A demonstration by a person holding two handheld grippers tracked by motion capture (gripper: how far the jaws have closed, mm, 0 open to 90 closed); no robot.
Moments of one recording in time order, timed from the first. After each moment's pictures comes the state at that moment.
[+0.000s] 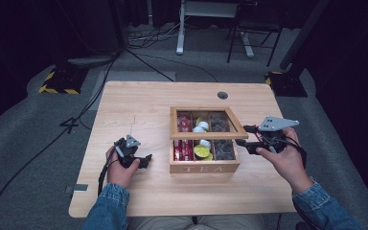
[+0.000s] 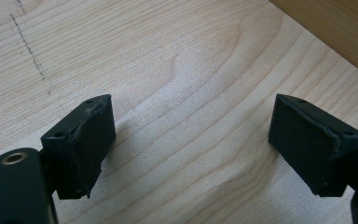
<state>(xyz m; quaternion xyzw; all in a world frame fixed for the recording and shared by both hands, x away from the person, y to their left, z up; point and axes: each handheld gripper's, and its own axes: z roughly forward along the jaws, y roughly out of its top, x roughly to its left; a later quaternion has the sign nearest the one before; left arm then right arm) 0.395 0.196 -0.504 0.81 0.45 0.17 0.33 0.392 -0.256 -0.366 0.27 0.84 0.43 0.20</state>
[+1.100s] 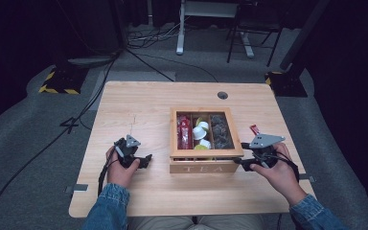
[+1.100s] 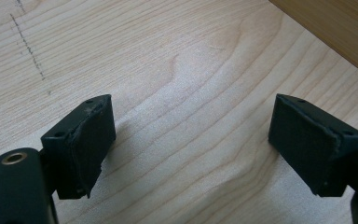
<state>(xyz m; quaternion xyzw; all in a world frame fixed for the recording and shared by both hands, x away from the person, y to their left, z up) 0.395 0.196 -0.504 0.81 0.45 0.17 0.33 0.377 -0.253 -0.419 0.27 0.87 0.37 0.17</state>
